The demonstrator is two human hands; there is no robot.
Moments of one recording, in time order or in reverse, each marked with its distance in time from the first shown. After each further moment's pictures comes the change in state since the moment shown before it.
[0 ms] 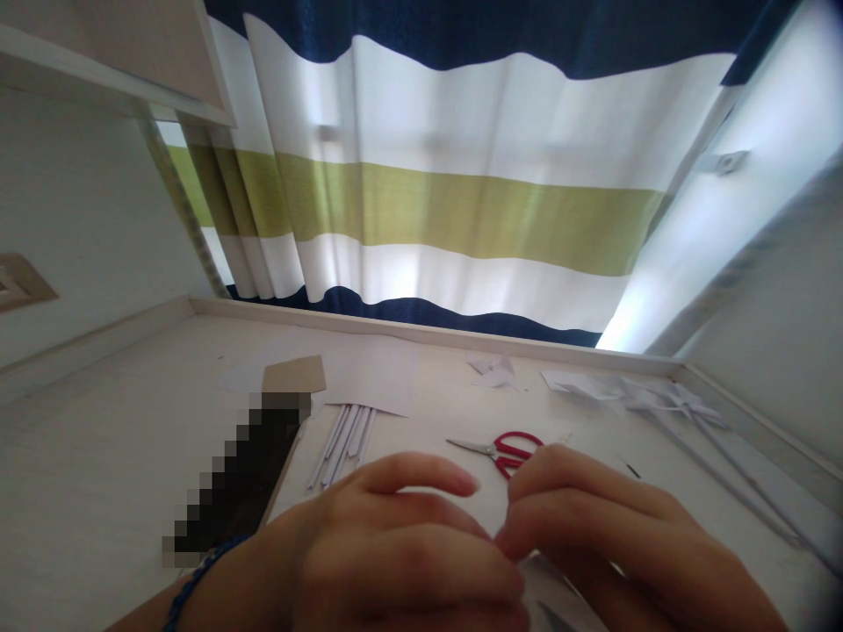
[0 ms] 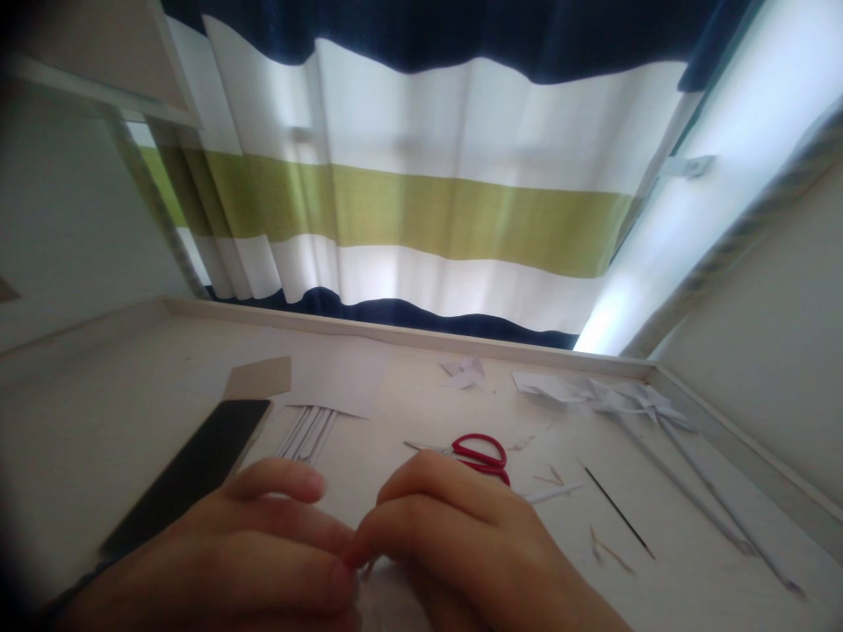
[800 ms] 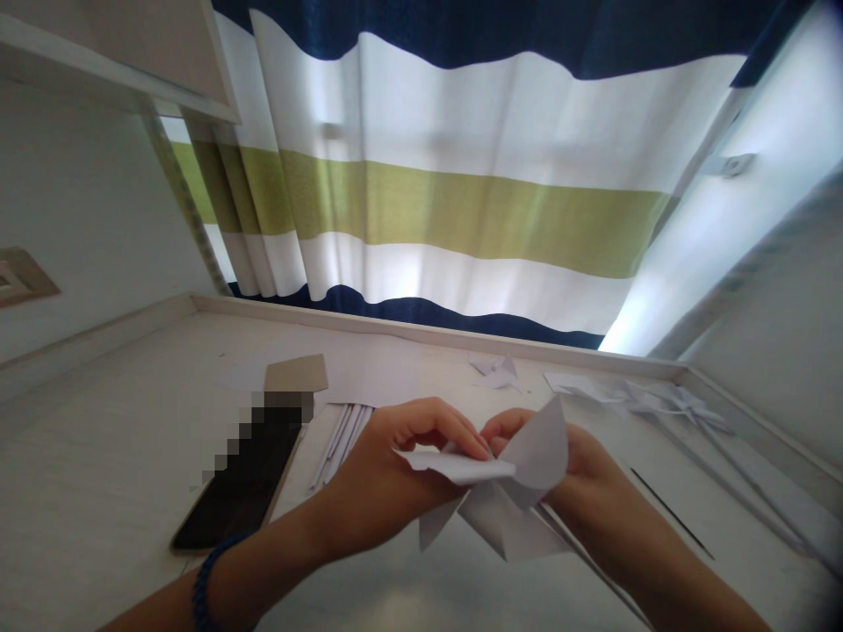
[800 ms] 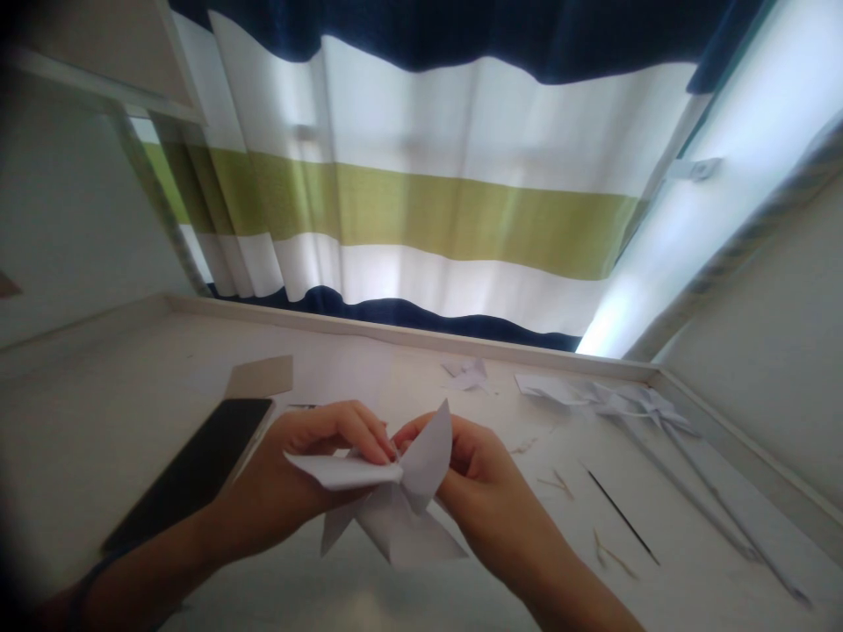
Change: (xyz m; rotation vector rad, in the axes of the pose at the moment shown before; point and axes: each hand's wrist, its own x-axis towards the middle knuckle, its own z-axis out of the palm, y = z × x) left_hand 0.033 -0.034 0.006 -0.507 0.083 -0.458; right_hand 0.022 0.034 0.019 0.657 0.207 0.578
